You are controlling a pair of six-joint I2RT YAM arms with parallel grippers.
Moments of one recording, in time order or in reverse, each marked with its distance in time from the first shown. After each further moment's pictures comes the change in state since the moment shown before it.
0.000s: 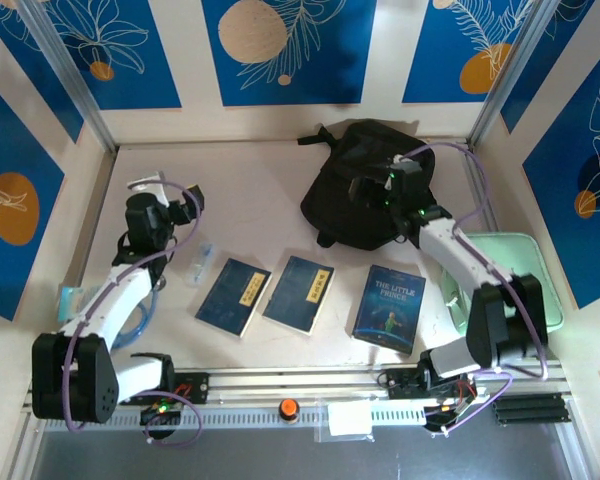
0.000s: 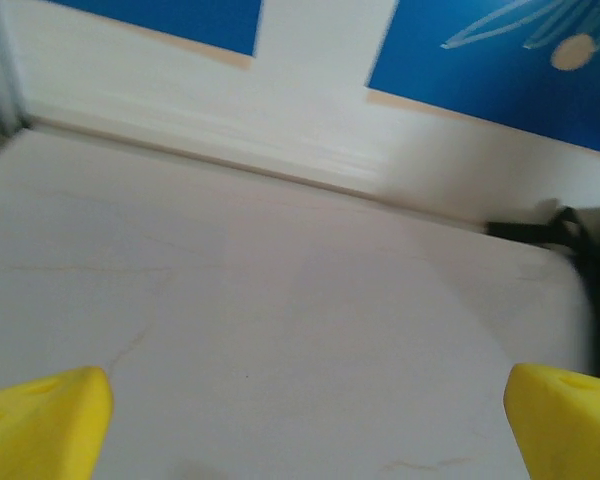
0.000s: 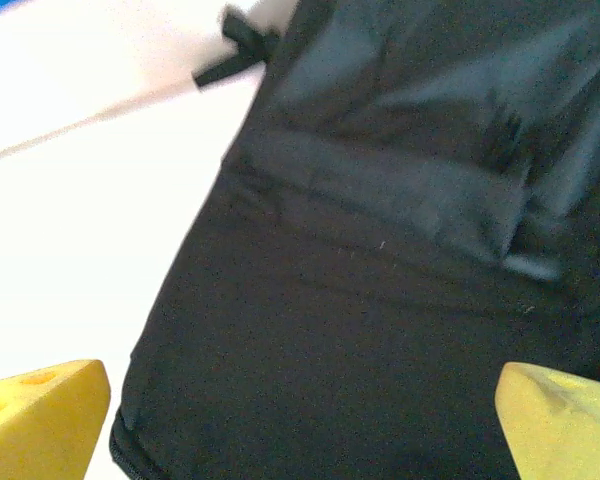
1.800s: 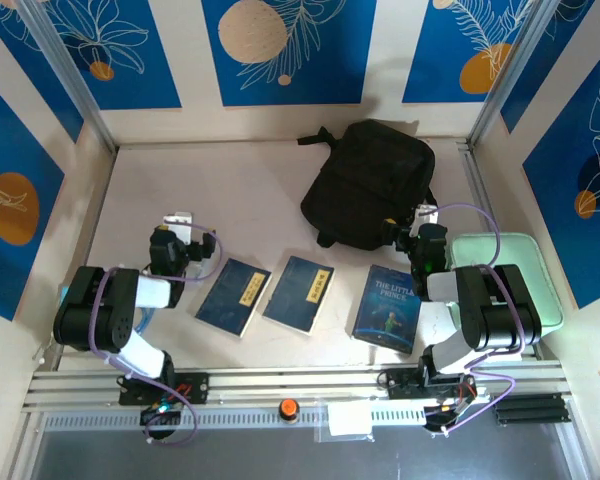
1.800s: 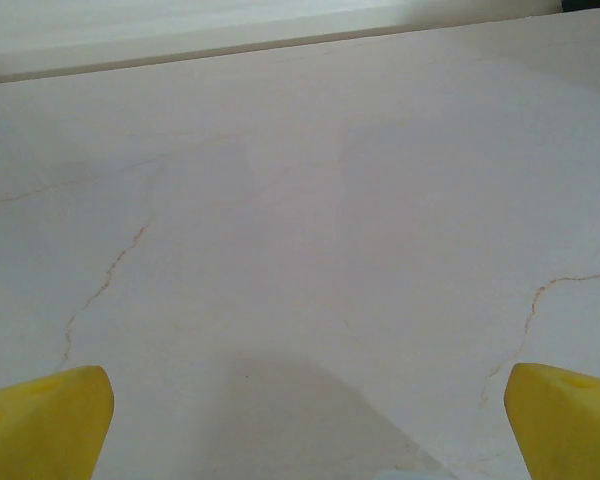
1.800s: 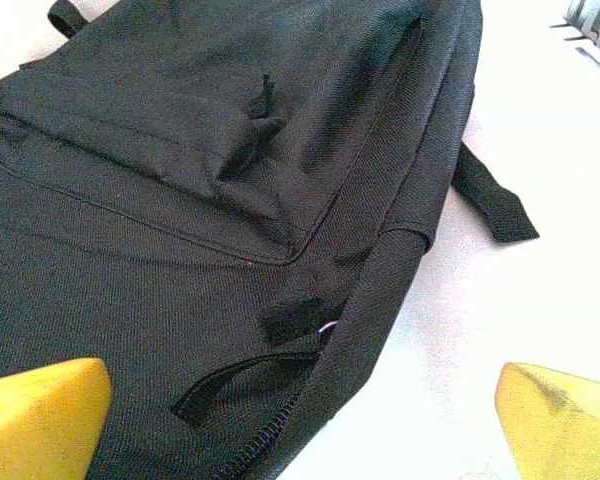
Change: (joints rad) left arm 0.000 0.377 -0.347 0.673 -0.019 0.372; right arm -0.223 0.032 -0.694 1.011 0.061 -0.364
